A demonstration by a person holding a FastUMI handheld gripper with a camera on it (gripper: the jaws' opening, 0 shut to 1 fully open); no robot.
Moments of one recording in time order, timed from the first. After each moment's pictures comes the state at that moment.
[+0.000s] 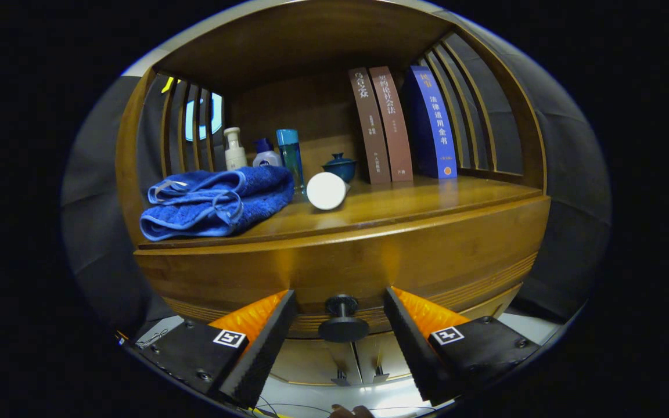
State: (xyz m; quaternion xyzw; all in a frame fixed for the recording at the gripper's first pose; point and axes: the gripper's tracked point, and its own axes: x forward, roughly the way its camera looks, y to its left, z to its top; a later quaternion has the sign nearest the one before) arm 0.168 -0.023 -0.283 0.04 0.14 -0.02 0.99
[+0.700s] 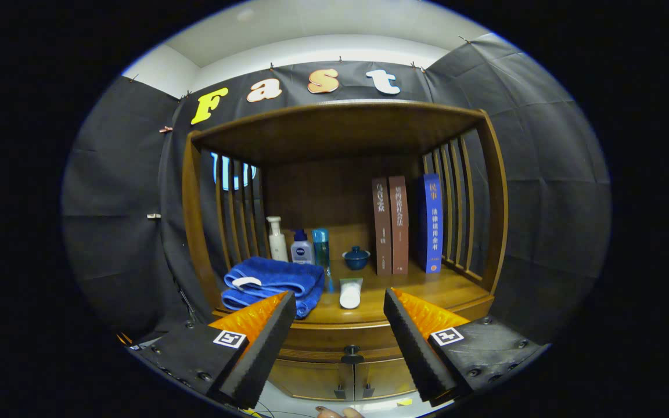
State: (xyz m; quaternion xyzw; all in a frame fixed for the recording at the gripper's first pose) arm 0.084 0.002 -0.072 0.01 0.04 0.01 1.00
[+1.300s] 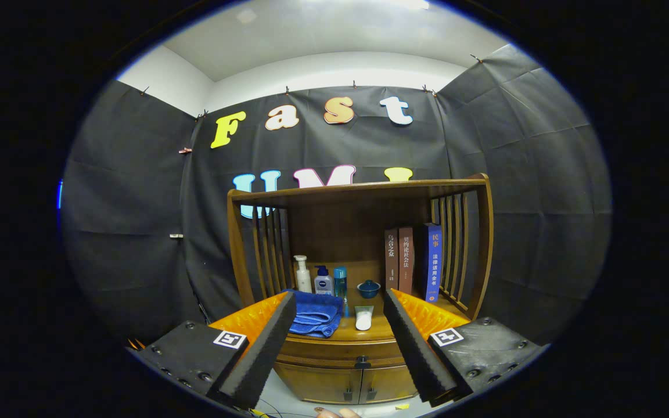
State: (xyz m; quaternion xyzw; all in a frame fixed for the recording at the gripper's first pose) arm 0.014 0.025 0.022 0.01 0.00 0.04 1.00
